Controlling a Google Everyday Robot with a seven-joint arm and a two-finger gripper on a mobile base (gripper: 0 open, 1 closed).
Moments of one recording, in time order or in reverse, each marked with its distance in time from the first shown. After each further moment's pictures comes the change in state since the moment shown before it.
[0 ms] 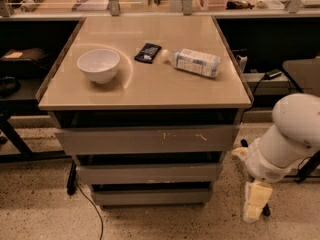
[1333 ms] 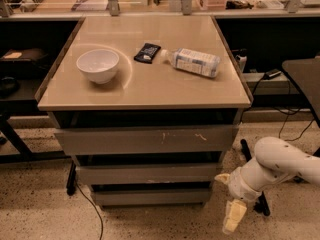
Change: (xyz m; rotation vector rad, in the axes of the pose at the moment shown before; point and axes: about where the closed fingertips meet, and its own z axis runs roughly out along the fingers) arm 0.023 -0.017 0.168 -0.149 -0.216 0.056
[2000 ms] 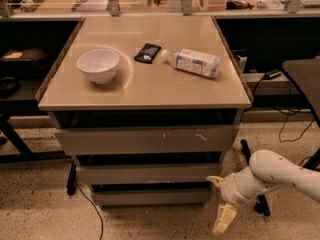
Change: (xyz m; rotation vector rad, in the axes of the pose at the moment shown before) arm -0.004 -0.020 0.045 0.079 -0.101 -0.079
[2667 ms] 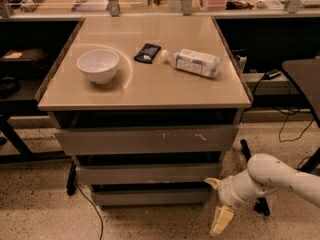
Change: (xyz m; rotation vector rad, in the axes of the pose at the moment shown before) arm 0.004 -0.003 0.016 0.008 -0.032 0.000
